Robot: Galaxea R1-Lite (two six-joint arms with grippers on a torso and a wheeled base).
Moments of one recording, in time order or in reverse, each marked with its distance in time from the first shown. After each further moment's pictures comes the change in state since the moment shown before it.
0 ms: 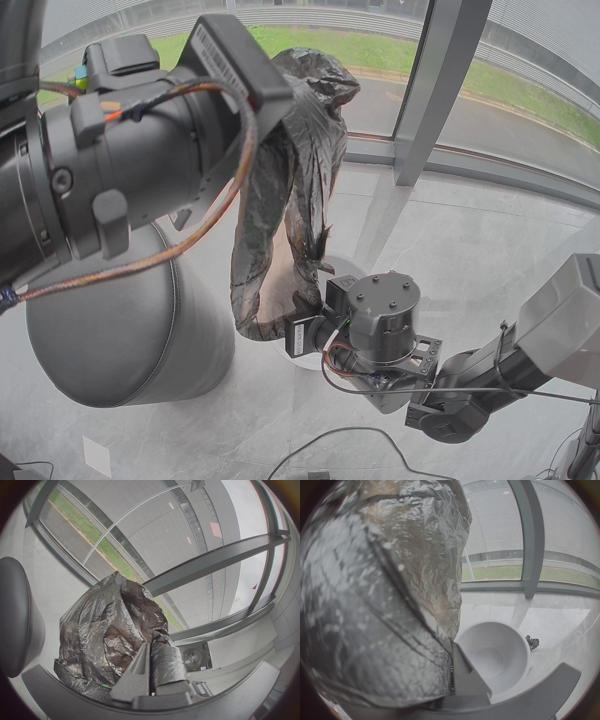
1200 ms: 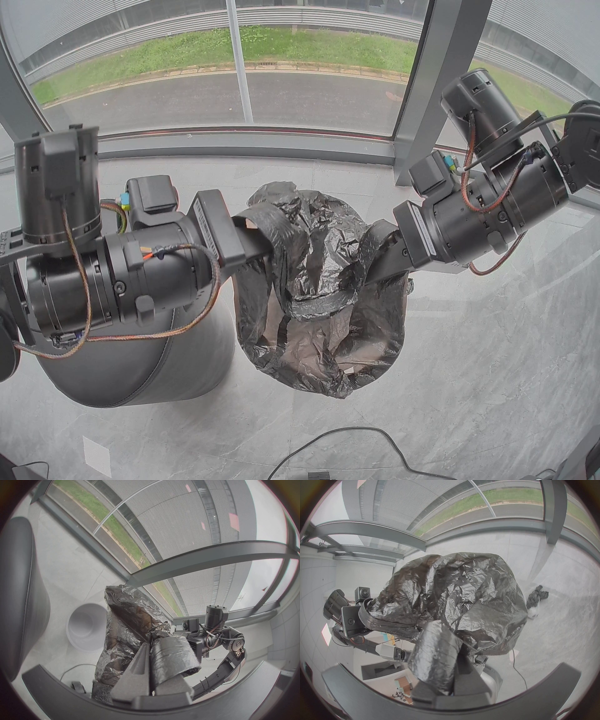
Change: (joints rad) left arm 0.280 0.019 0.322 -0.164 -0.404 -0.096; right arm -0.260 -0.277 -0.837 1.761 0.770 0.143
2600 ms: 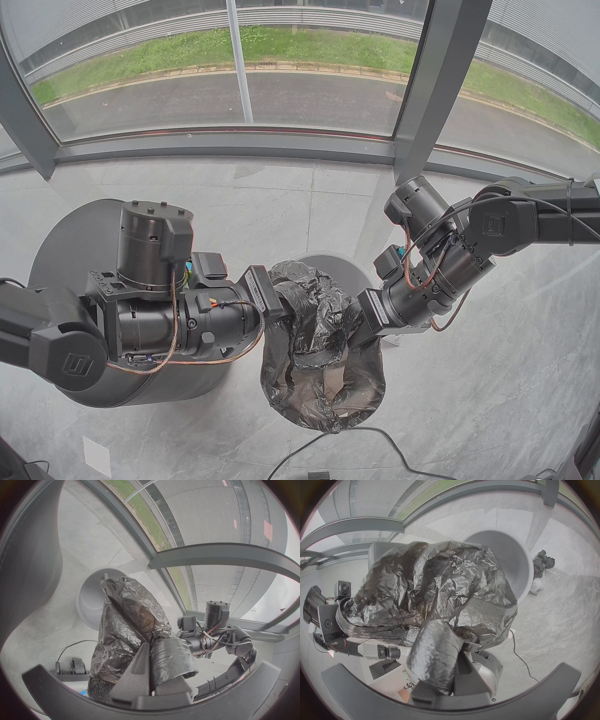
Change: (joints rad) left arm 0.070 0.215 0.081 -0.066 -0.117 -0.150; right arm -0.062 0.206 0.183 -0.123 0.065 -0.010
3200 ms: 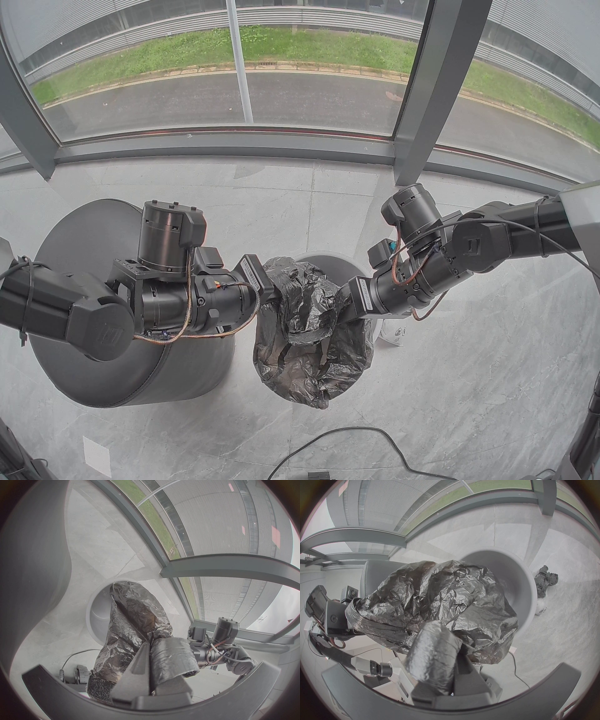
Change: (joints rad) left arm 0.111 0.131 -0.080 -0.010 -0.001 0.003; right arm -0.054 0.084 0.053 -0.298 -0.016 0.004
